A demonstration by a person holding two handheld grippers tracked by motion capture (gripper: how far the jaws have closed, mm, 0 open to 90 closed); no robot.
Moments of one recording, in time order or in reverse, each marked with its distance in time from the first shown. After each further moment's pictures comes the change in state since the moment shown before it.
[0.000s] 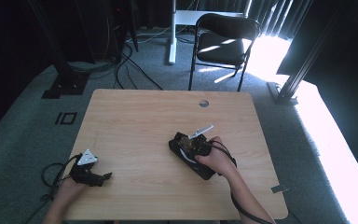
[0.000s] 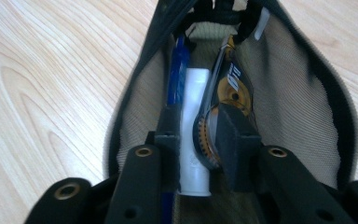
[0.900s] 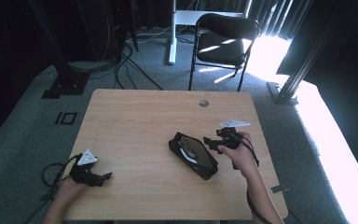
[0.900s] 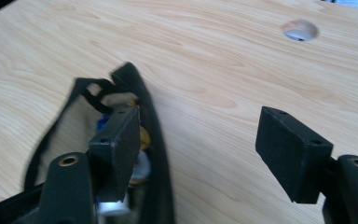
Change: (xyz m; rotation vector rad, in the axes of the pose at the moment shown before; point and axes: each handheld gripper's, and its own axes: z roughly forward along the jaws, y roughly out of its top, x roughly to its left) left arm 0.000 0.000 0.000 0.000 0.000 0.000; right arm -0.055 -0.029 -0.058 -0.313 -0.151 0.181
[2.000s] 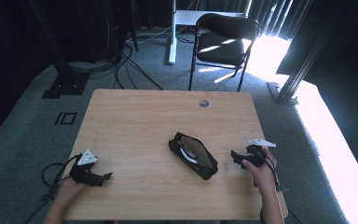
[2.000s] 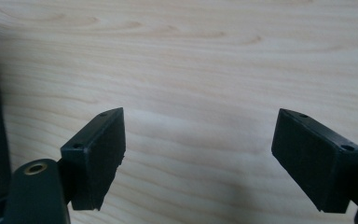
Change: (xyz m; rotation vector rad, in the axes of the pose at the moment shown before) left arm 0.000 0.000 0.000 0.000 0.000 0.000; right arm -0.065 -0.095 -0.017 0.028 -0.260 0.198
